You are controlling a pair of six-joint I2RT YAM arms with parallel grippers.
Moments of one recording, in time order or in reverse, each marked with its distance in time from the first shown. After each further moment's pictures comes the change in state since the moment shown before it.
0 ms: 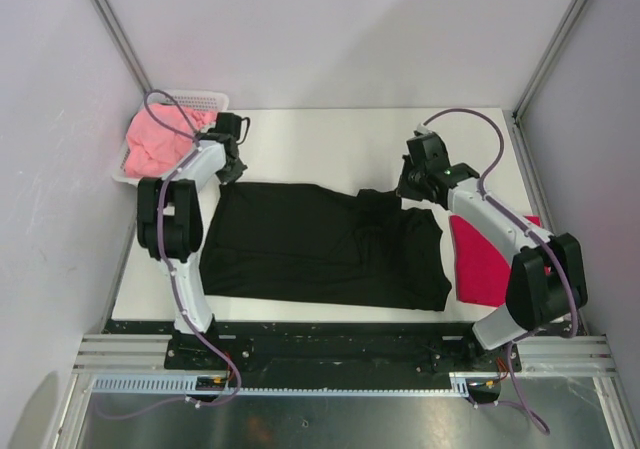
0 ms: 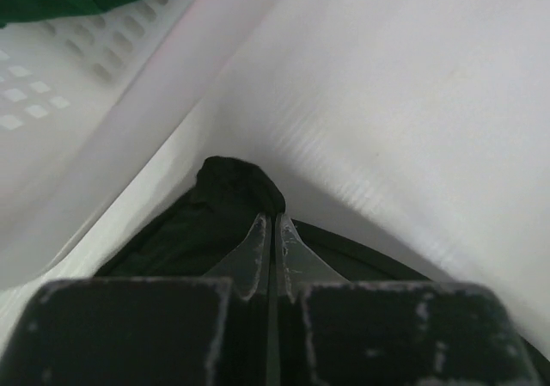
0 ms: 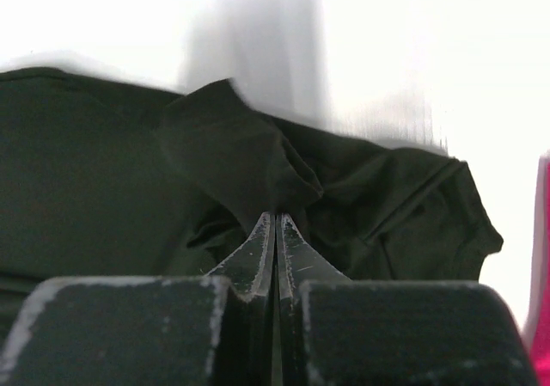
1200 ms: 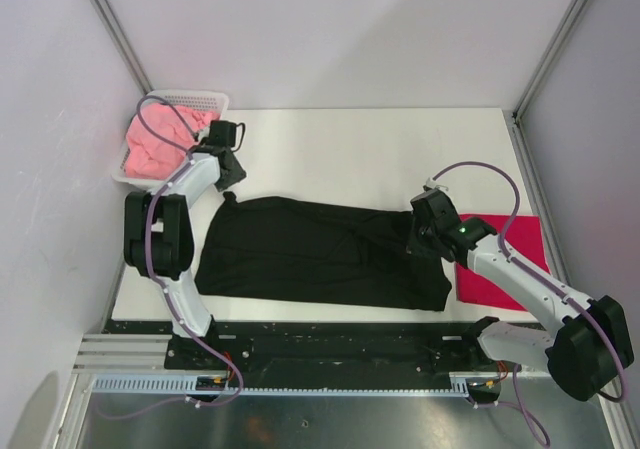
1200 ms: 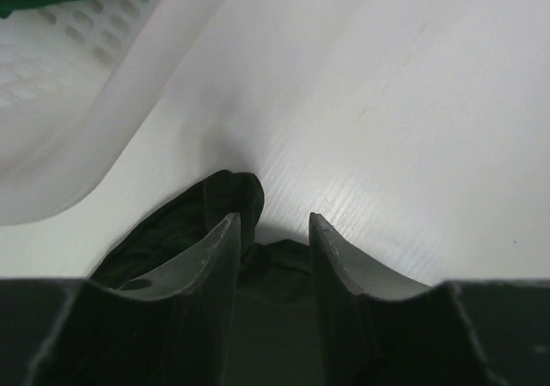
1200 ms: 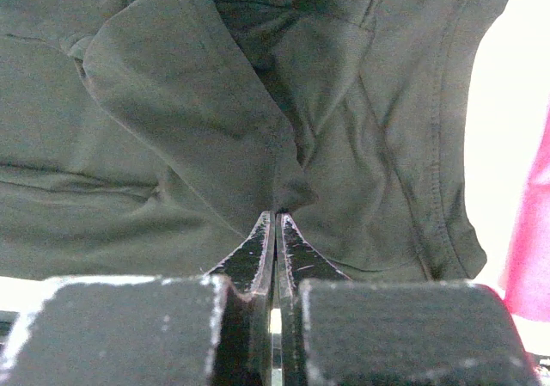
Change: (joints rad) left arm -0.006 -0.207 -0.225 0.141 0.066 0.079; right arm 0.158 -0.409 -0.389 -0.164 0.060 0.158
